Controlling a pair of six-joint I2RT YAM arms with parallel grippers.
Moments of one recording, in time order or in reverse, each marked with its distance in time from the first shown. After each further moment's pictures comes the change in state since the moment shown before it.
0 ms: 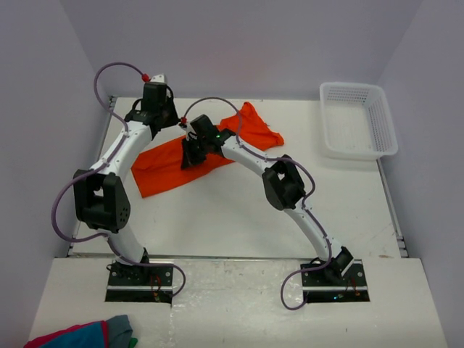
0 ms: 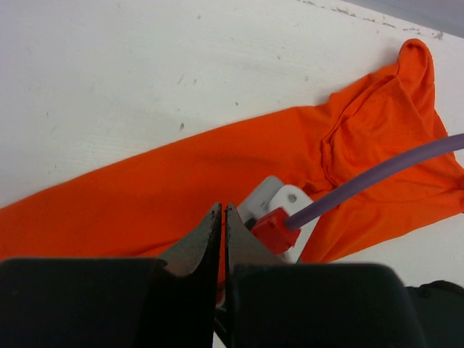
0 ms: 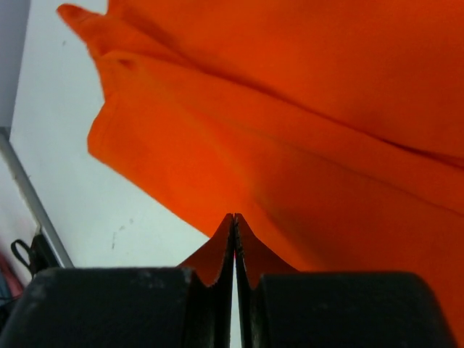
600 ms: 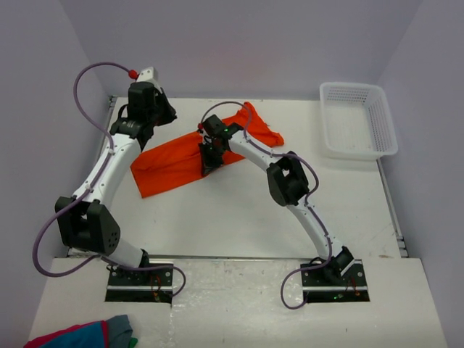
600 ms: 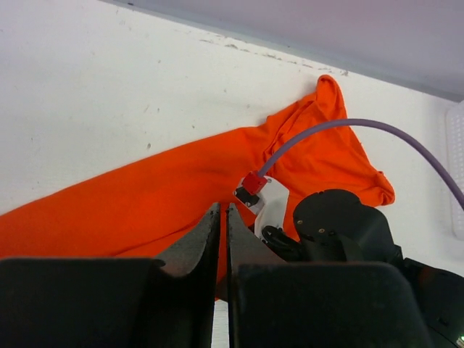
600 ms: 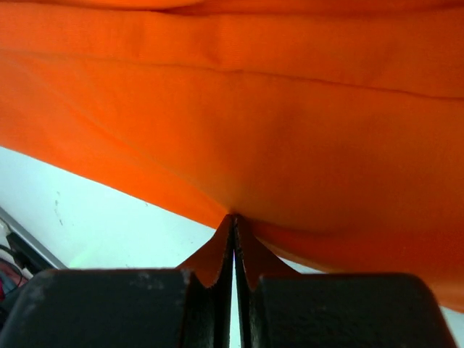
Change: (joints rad) left arm 0.000 -0.201 -0.110 0.079 0.076 -0.039; right arm -0.071 0.015 0.047 -0.351 0.106 0.033
